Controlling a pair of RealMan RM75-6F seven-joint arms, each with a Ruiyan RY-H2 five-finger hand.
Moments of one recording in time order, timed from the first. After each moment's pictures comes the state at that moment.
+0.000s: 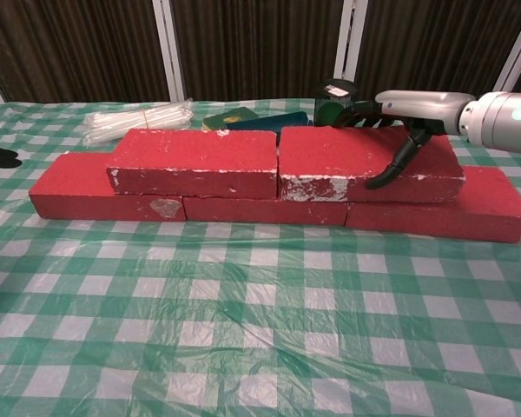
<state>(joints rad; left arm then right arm) -0.32 -1.42 0.07 -1.15 1.70 1.43 -0.14 0.88 -1.48 0.11 -1.06 -1.49 0.75 0.43</state>
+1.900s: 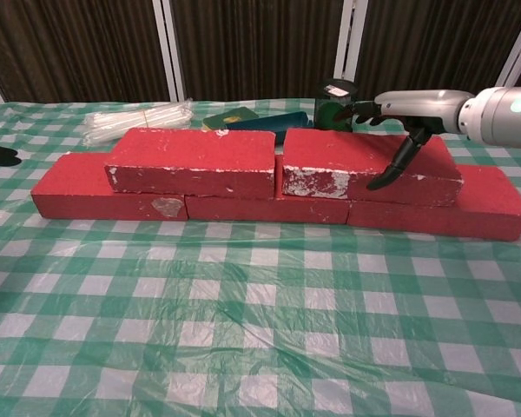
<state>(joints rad) -0.32 -1.41 0.07 -1.15 1.70 1.44 -0.15 0.89 -1.41 0.14 -1.21 -1.34 0.65 0.30</state>
